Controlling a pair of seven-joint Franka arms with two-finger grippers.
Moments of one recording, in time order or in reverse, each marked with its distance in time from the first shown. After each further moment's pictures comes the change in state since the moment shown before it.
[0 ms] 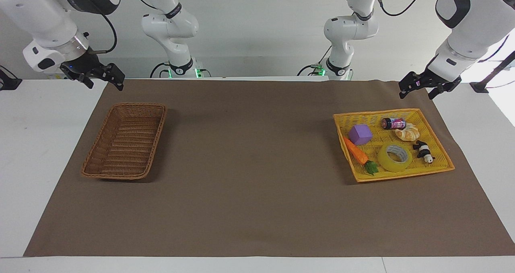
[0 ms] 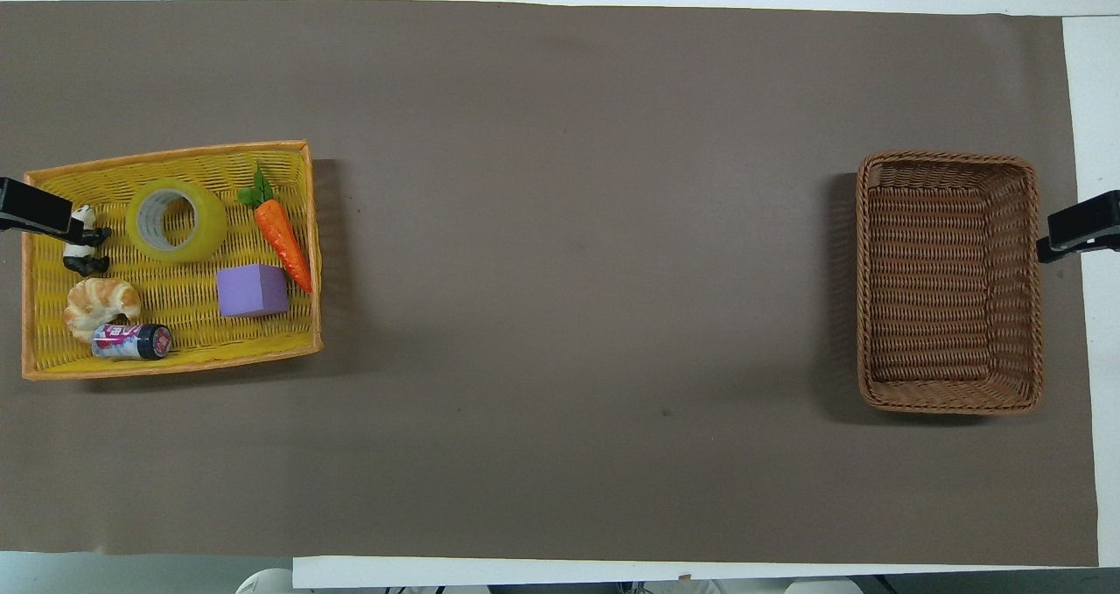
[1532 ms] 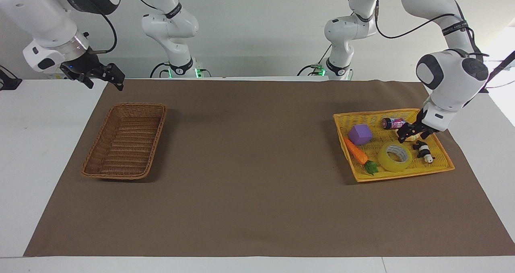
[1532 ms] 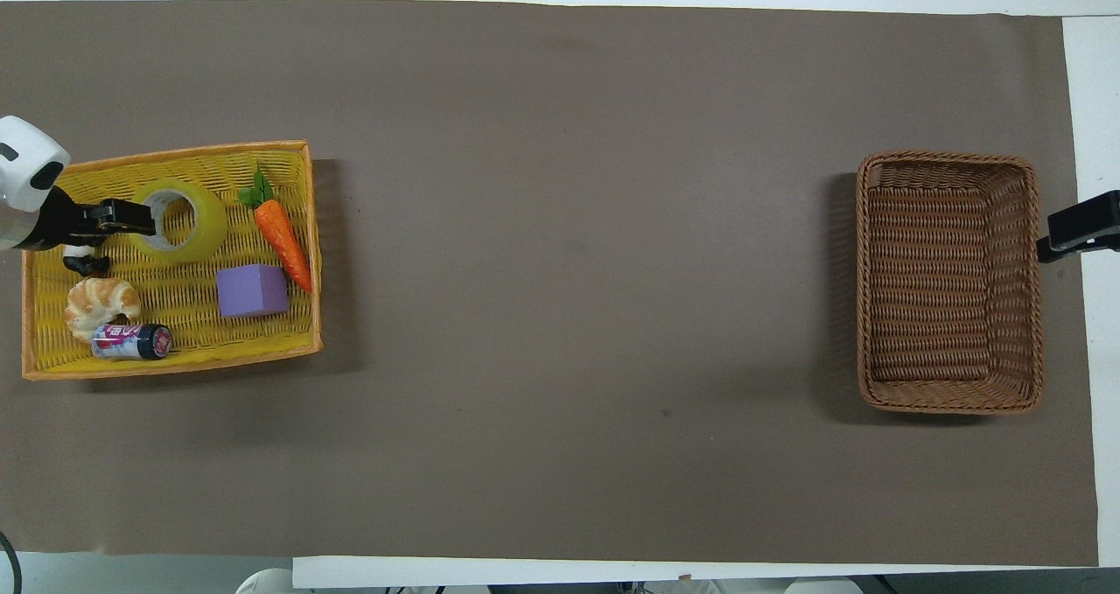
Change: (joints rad) left arm 0.110 0.110 0.019 -0.467 0.000 0.732 -0.051; right arm 0.000 0.000 0.000 0.000 0.000 0.000 0.000
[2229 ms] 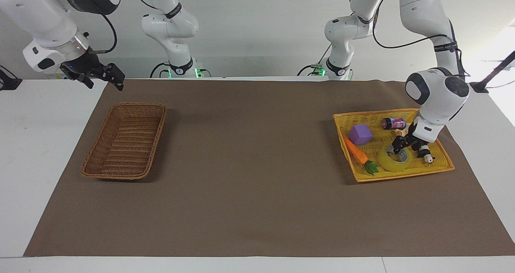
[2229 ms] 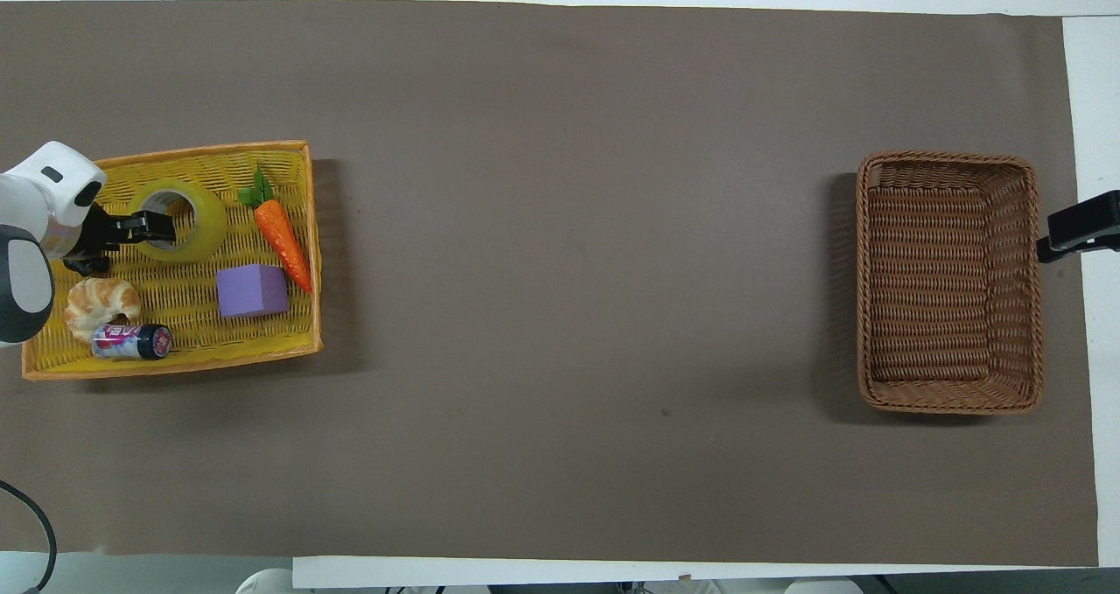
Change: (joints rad) left arm 0.024 0.107 0.001 -0.058 0.000 0.197 0.000; right arm 0.000 0.000 0.000 0.000 0.000 0.000 0.000
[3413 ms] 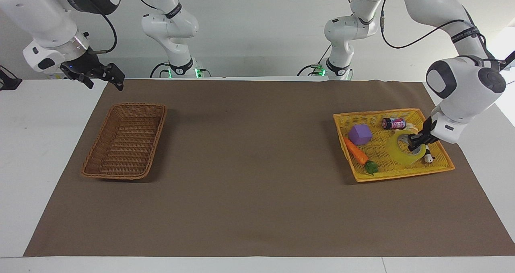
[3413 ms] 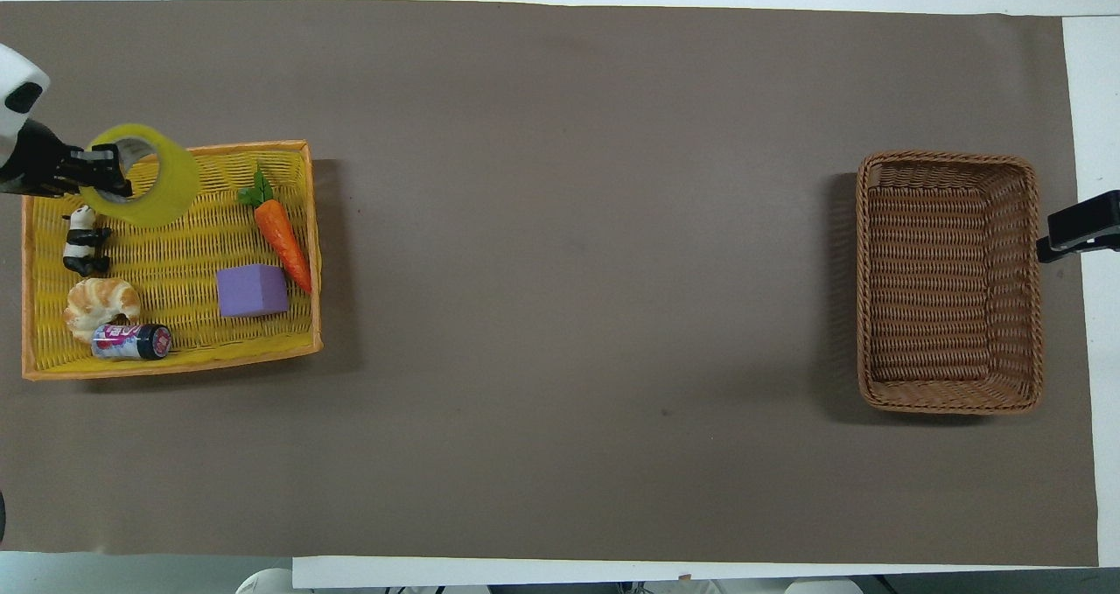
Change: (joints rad) left arm -0.107 -0.003 -0.023 0.460 -0.090 -0.560 -0.159; right arm 0.000 0.000 0.000 0.000 0.000 0.000 0.000
